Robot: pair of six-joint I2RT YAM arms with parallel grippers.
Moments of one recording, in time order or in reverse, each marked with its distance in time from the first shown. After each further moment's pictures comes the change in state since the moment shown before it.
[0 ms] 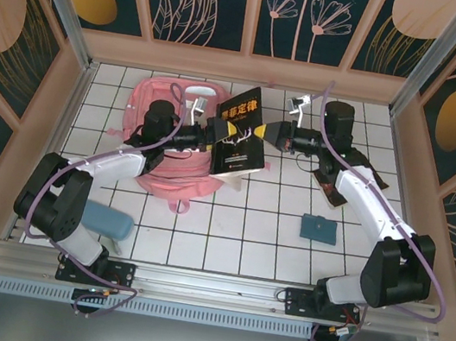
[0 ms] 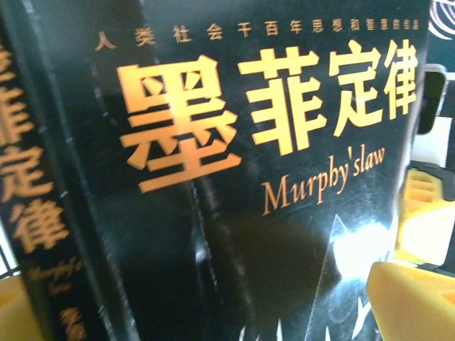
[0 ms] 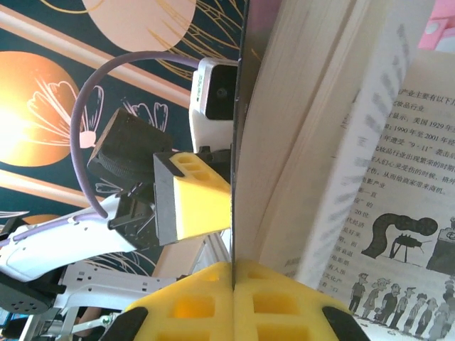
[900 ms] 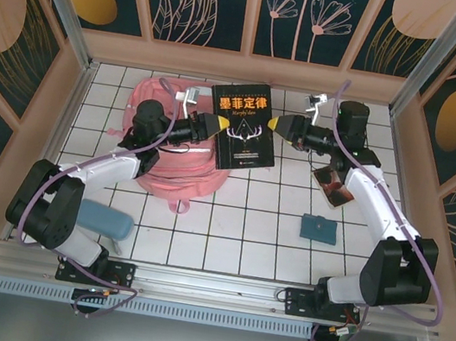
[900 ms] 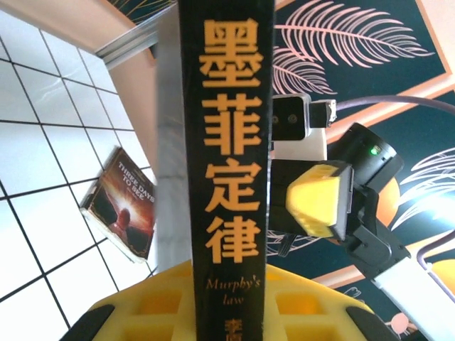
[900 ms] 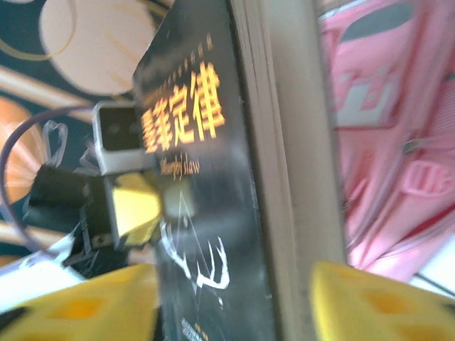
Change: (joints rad) left arm 0.007 -0.063 -0.029 0.147 -0.042 -0.082; right arm -0.100 -0.014 0.007 -0.089 0.127 -0.084
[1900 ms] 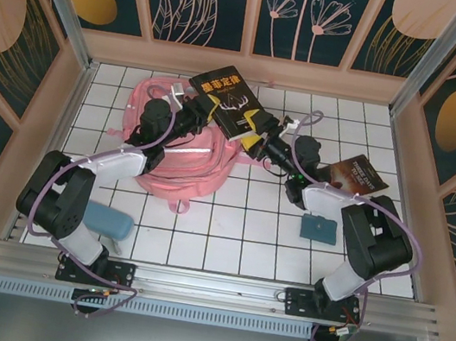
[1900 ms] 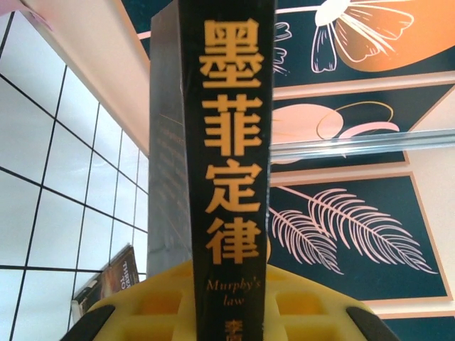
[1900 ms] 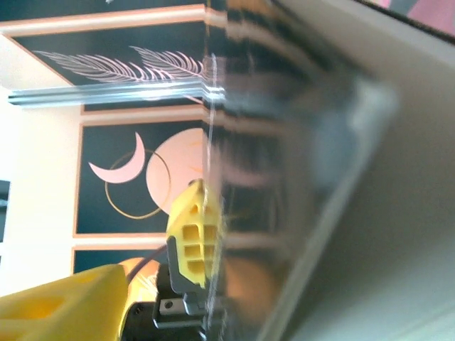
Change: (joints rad) left arm -0.005 0.083 0.031 0.039 -0.436 -0.344; right arm 0.287 0.230 -0.344 1.126 0.462 1.036
